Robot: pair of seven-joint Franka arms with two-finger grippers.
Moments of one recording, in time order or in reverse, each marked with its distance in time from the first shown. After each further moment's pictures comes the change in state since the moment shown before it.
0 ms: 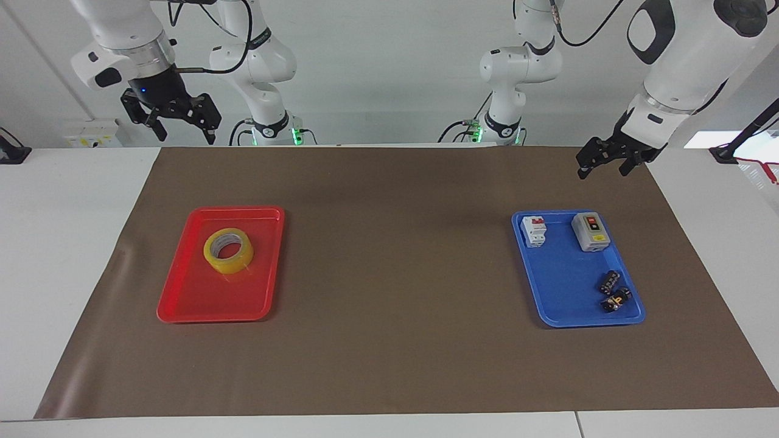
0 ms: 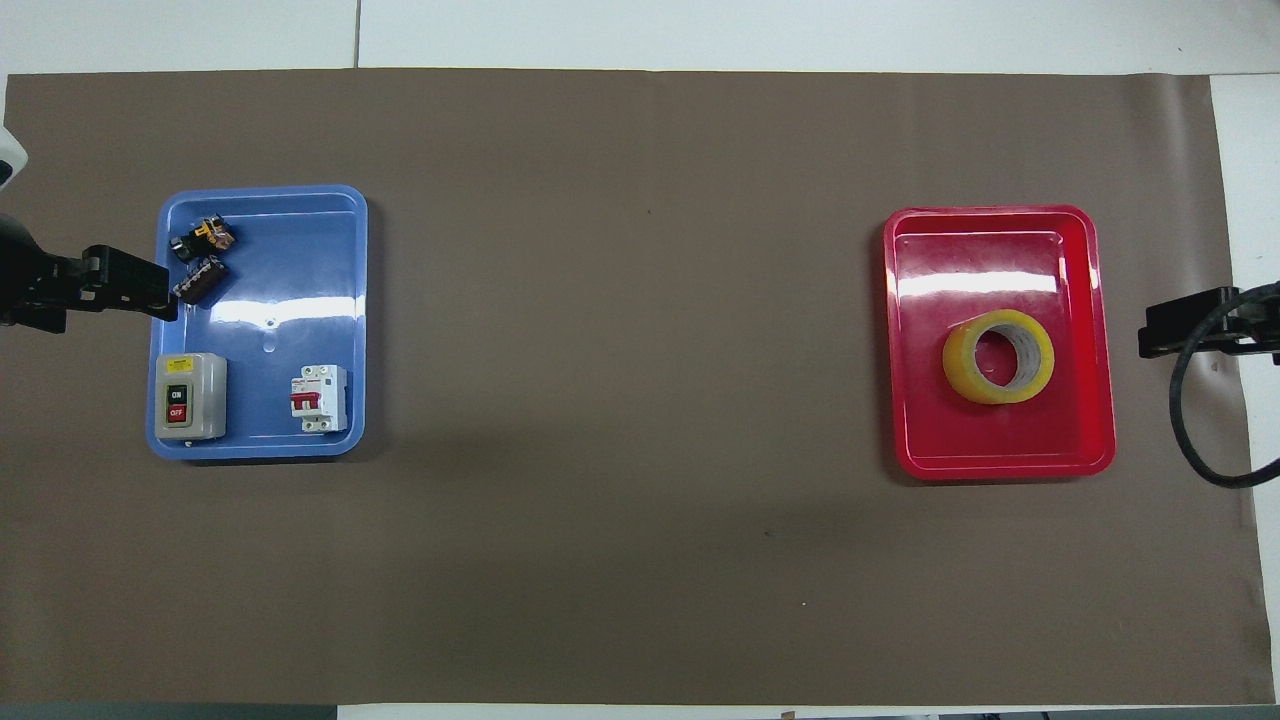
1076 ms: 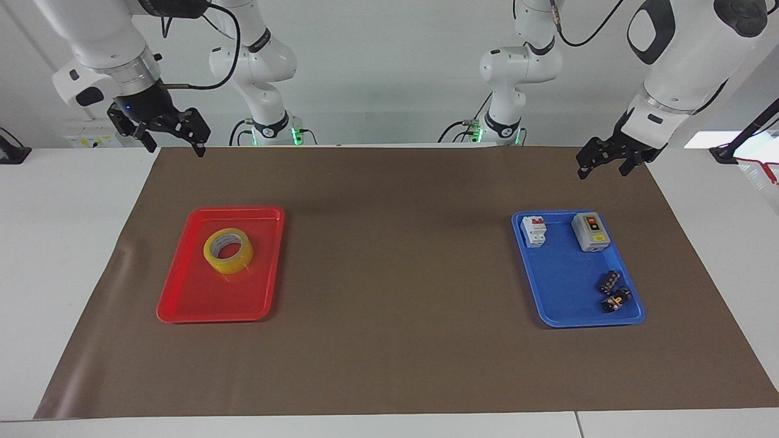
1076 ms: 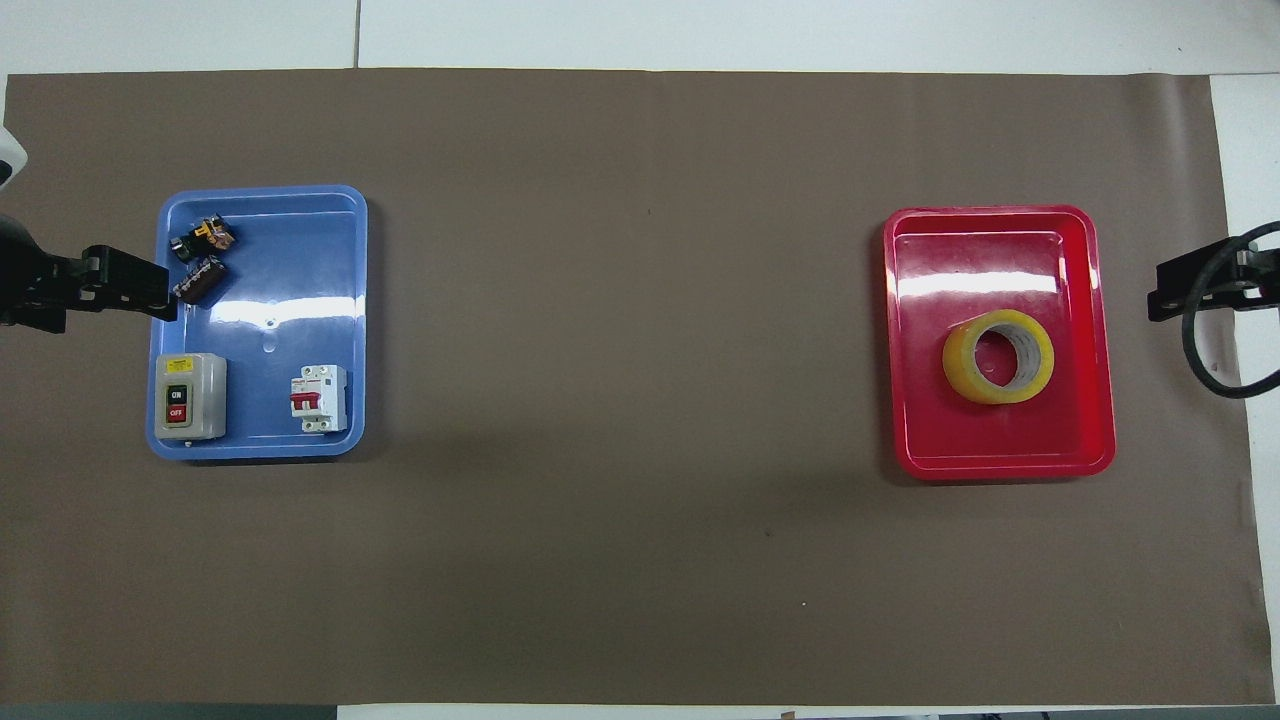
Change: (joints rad) left arm 0.000 0.000 0.000 0.000 0.000 0.000 0.000; right arm 0.071 0.113 -0.091 0.127 0.000 -0.044 0.000
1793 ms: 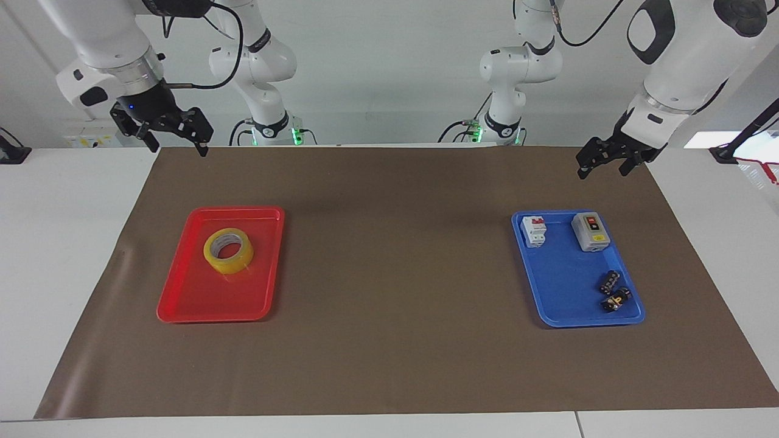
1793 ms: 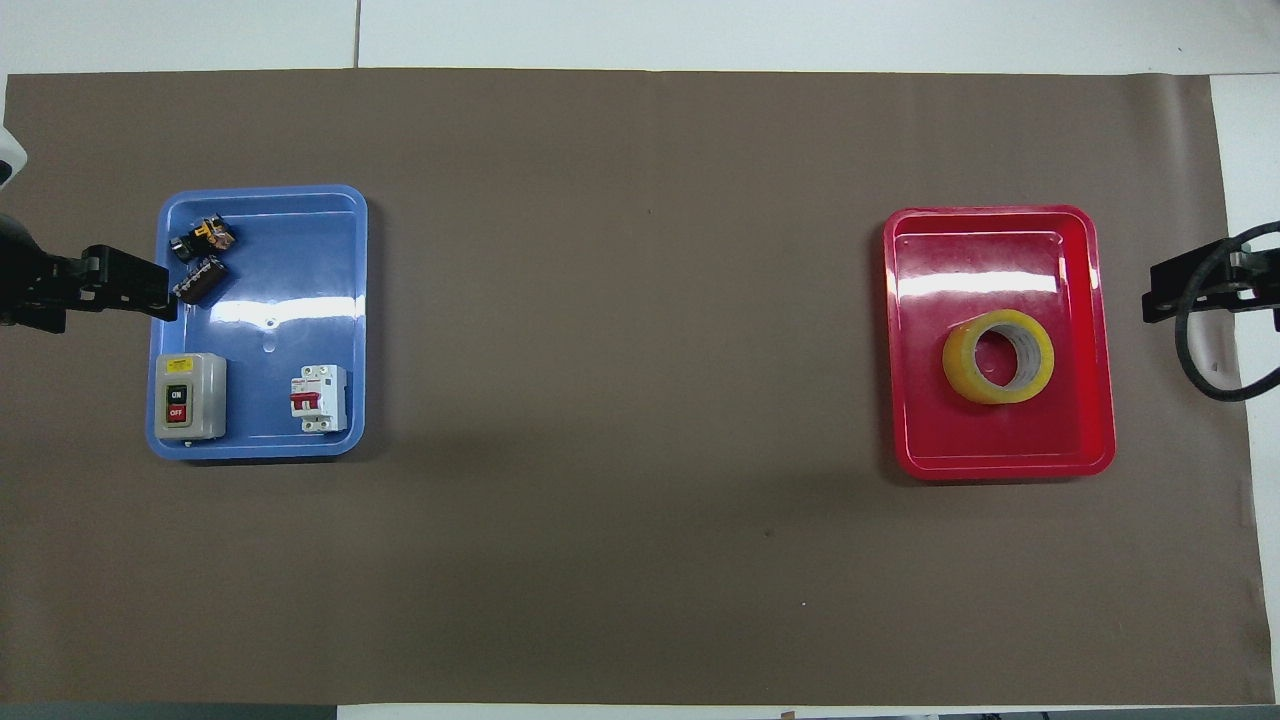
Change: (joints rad) left arm 0.000 0.000 0.000 0.000 0.000 0.000 0.000; right arm 0.004 0.000 0.002 0.000 0.000 -0.002 0.000
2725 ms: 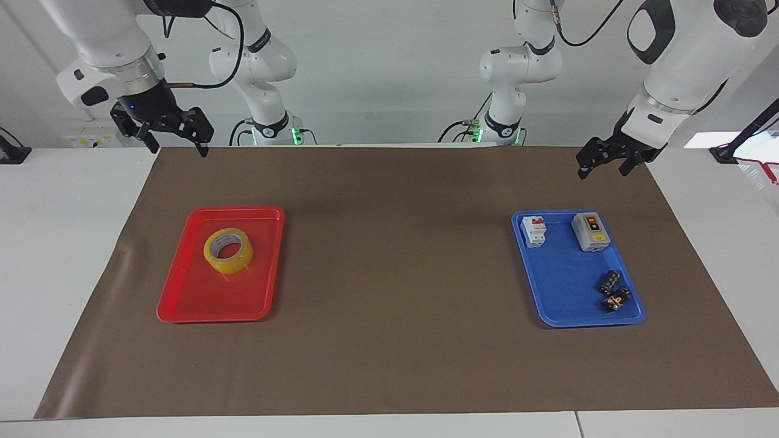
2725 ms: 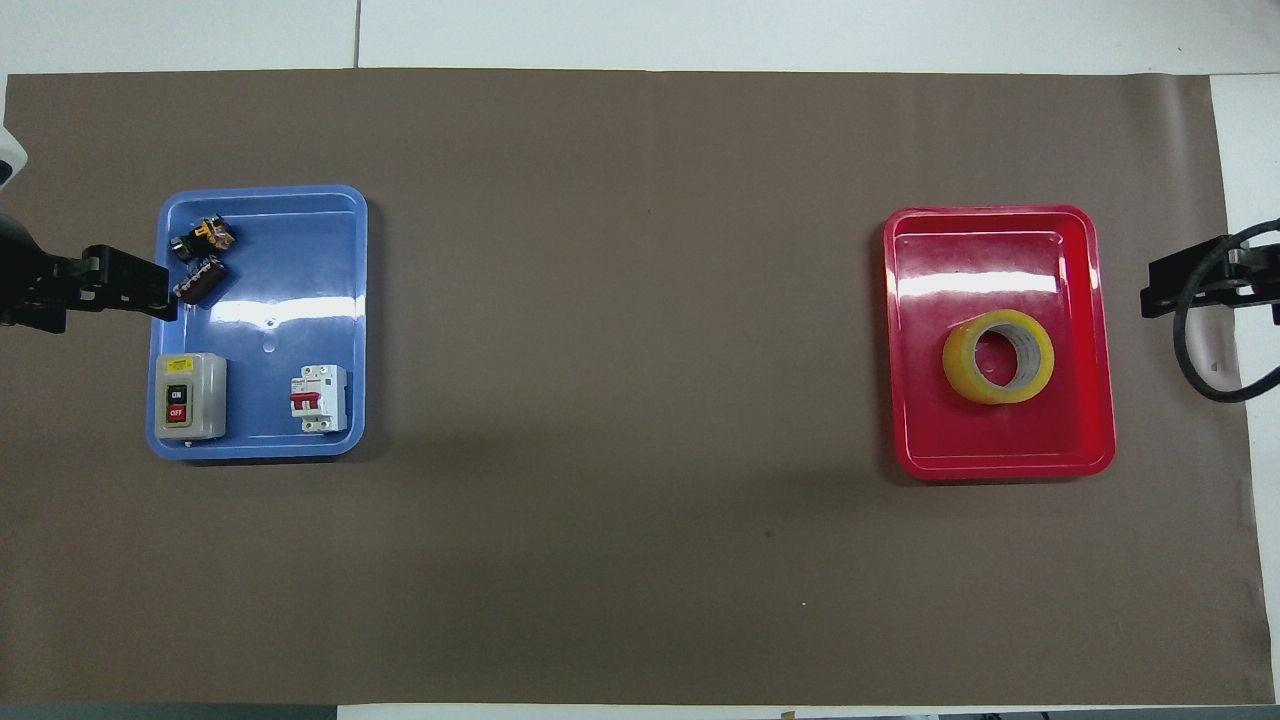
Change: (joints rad) left arm 0.000 0.000 0.000 0.000 0.000 0.000 0.000; right arm 0.002 0.000 0.000 0.000 -0.002 0.020 -0.013
